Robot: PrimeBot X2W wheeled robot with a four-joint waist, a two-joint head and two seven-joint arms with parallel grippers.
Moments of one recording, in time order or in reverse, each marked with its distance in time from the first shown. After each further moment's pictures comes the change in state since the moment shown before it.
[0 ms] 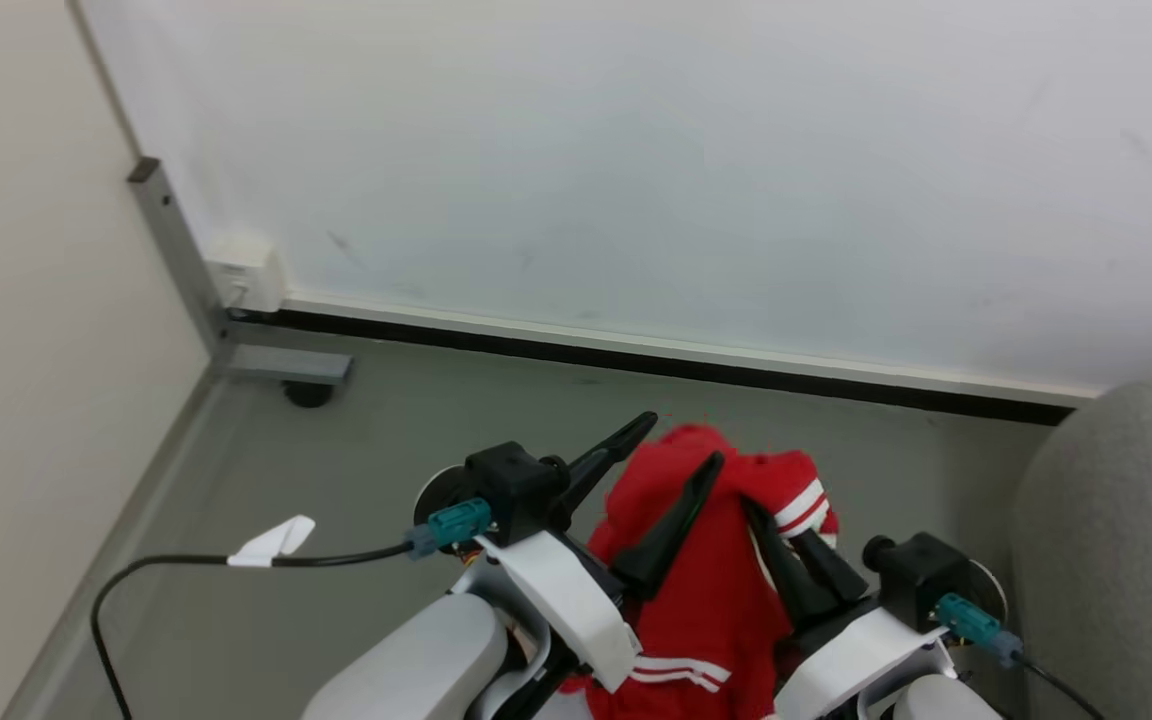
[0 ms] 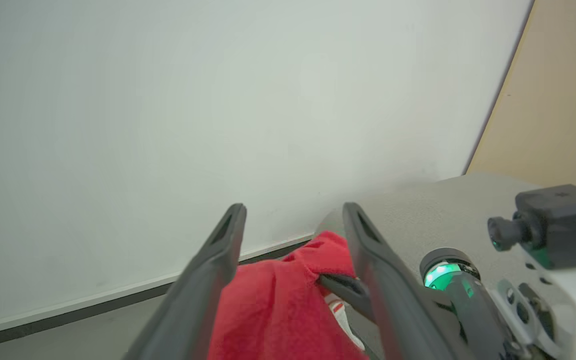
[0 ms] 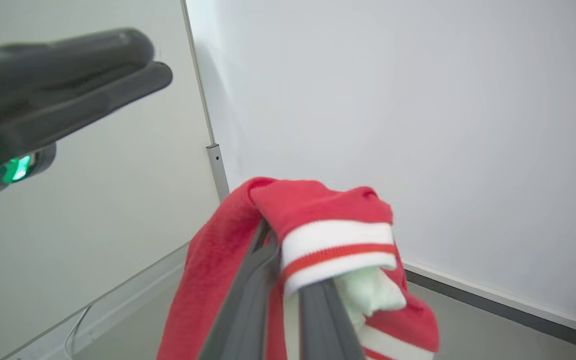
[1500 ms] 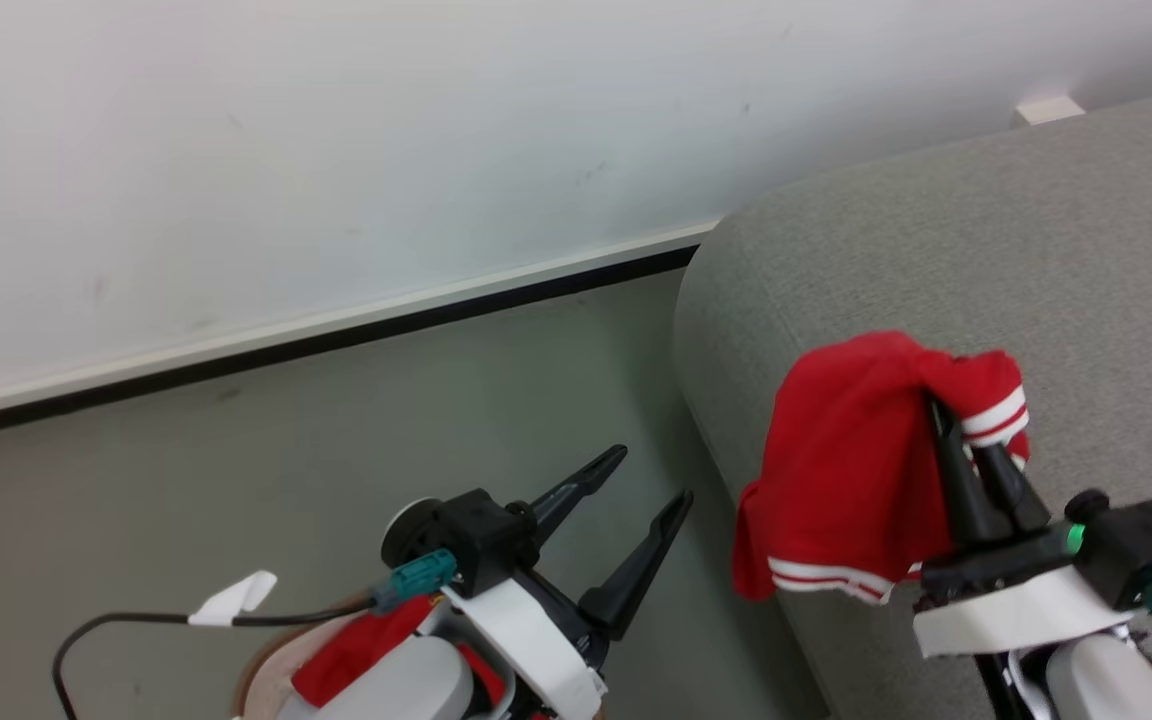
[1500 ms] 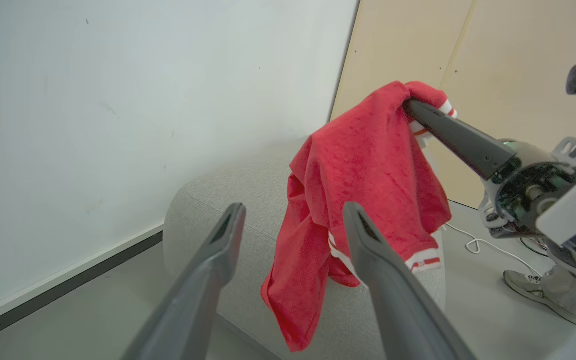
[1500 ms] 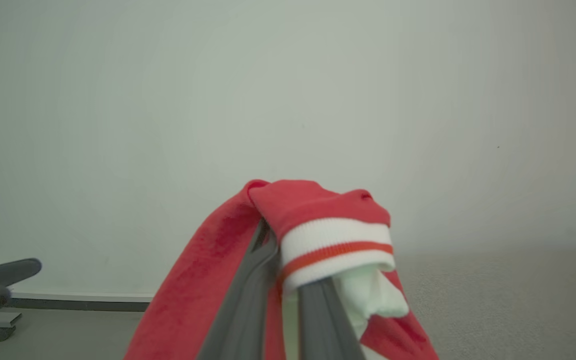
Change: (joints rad) left arm 0.106 0.039 0.069 -0.063 0.100 -0.038 -0.024; right arm 0.106 -0.058 -0.315 -0.329 -0.135 0.000 0.000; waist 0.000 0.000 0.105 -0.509
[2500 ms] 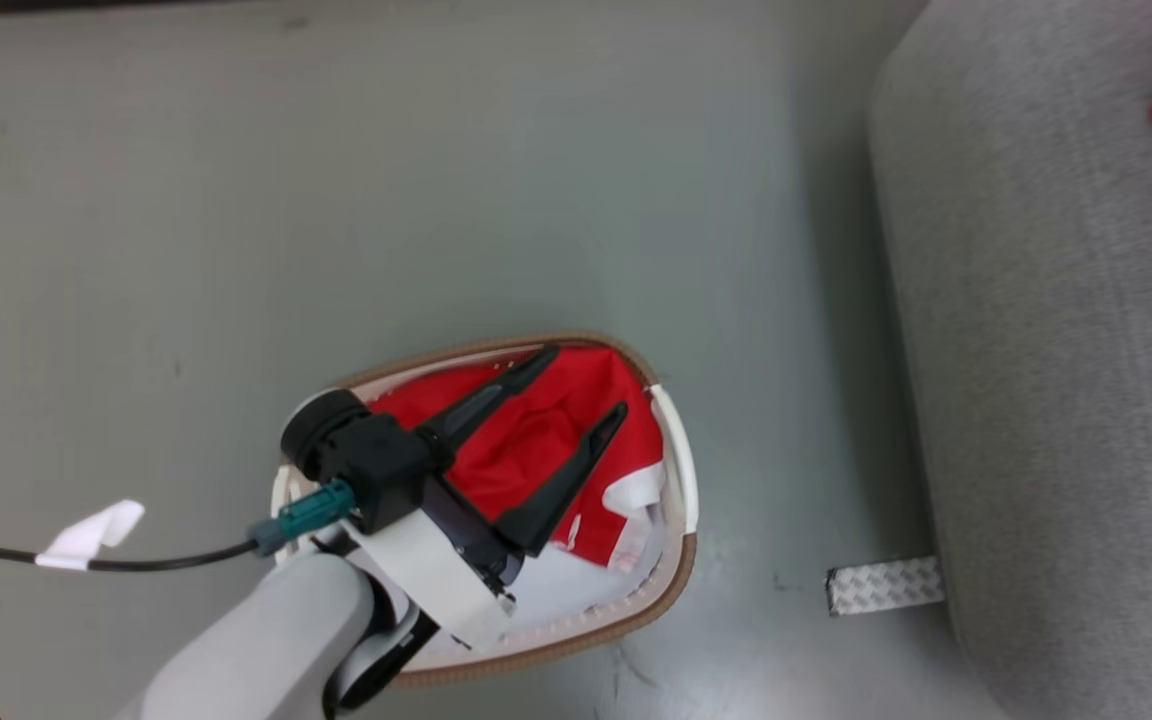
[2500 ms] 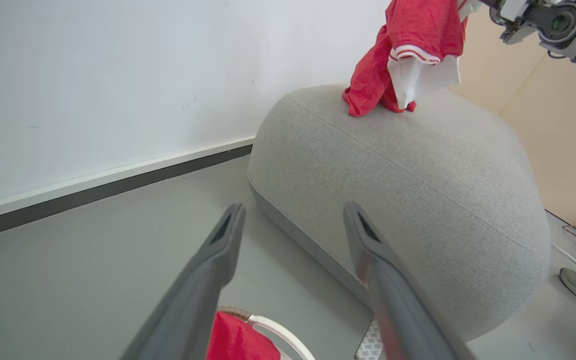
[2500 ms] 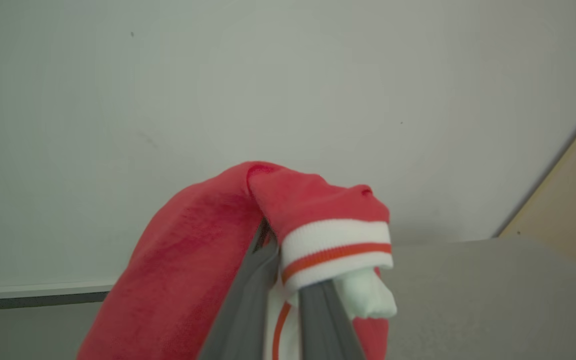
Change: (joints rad) left arm -0.109 0.199 0.011 -0.159 0.016 -0.023 0.008; right arm -0.600 -0.363 -0.436 0.246 -0.014 0.000 0.295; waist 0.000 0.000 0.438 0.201
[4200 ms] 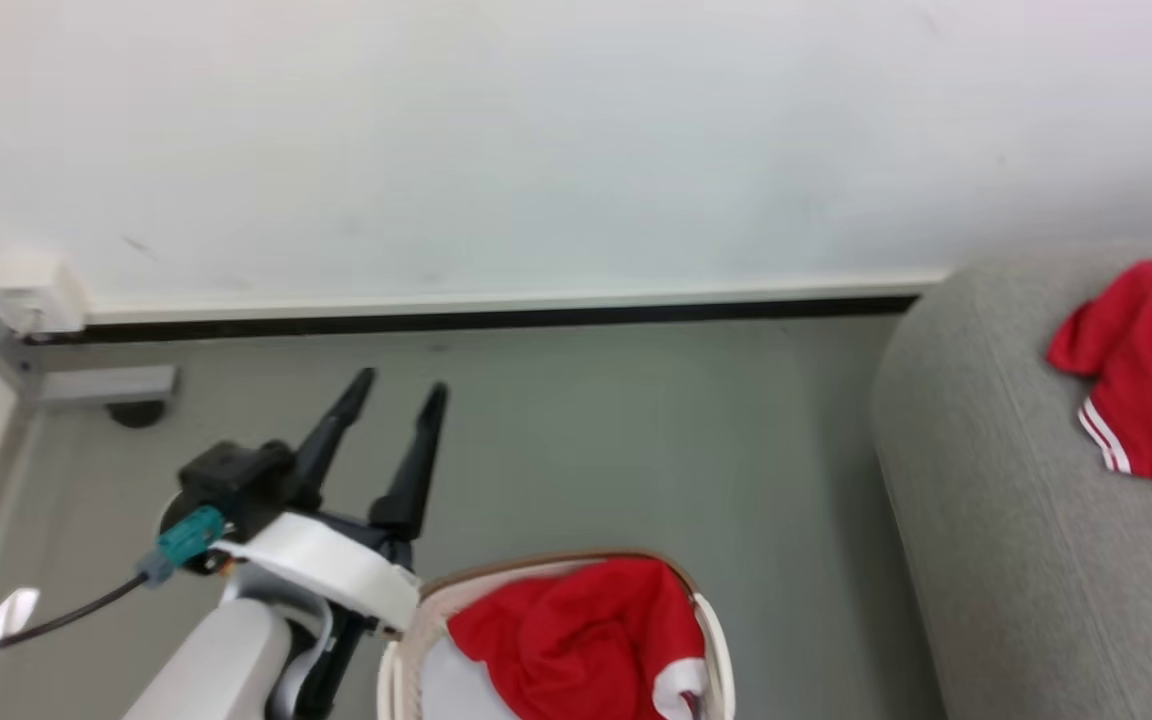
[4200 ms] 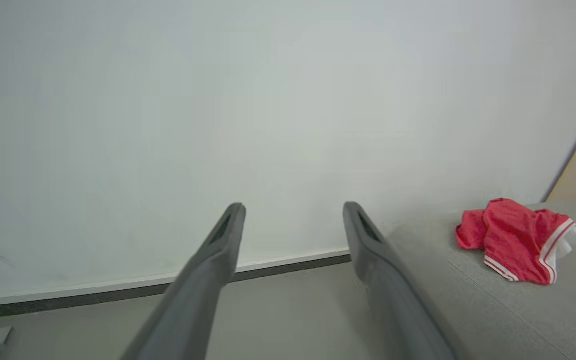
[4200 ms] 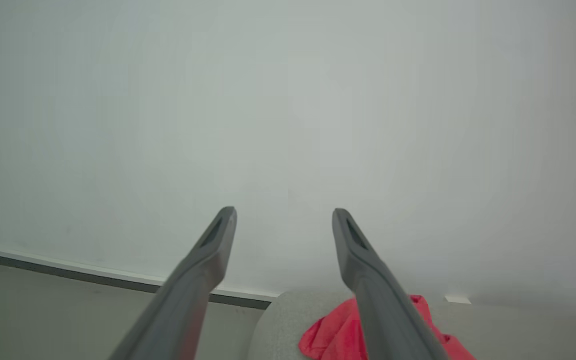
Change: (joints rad) left arm 0.188 -0.105 0.320 0.152 -0.023 0.098 -0.008; right arm 0.342 -0.004 0.301 -0.159 0.165 0.000 0.069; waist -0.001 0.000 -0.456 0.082
